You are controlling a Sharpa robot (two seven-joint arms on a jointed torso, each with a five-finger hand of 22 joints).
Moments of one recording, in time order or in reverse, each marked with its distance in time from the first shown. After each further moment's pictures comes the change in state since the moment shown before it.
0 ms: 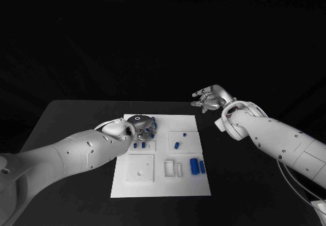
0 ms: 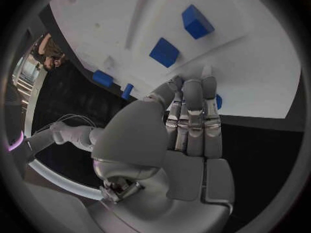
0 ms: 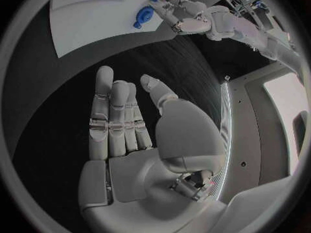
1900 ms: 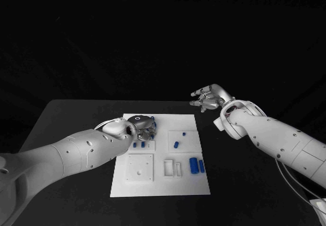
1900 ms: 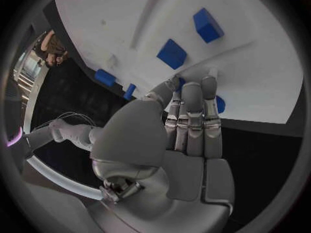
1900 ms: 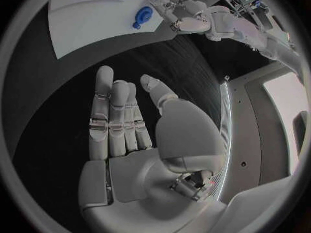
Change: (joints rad) left arm -0.001 0.002 0.005 0.009 0.017 0.034 -0.004; left_hand -0.008 0.012 0.000 0.026 -0.012 0.041 0.002 0.000 -0.001 0.052 -0.007 0.000 -0.001 0.011 0.011 0.057 -0.015 0.023 0.015 0.015 0.016 0.002; right arm 0.000 0.005 0.000 -0.002 0.000 0.003 0.000; right_hand 0.000 0.000 0.000 0.000 0.000 0.000 0.000 0.000 0.000 0.000 0.000 0.000 -0.004 -0.004 -0.004 0.000 -0.001 0.000 0.000 0.000 0.001 -0.006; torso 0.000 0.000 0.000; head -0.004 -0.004
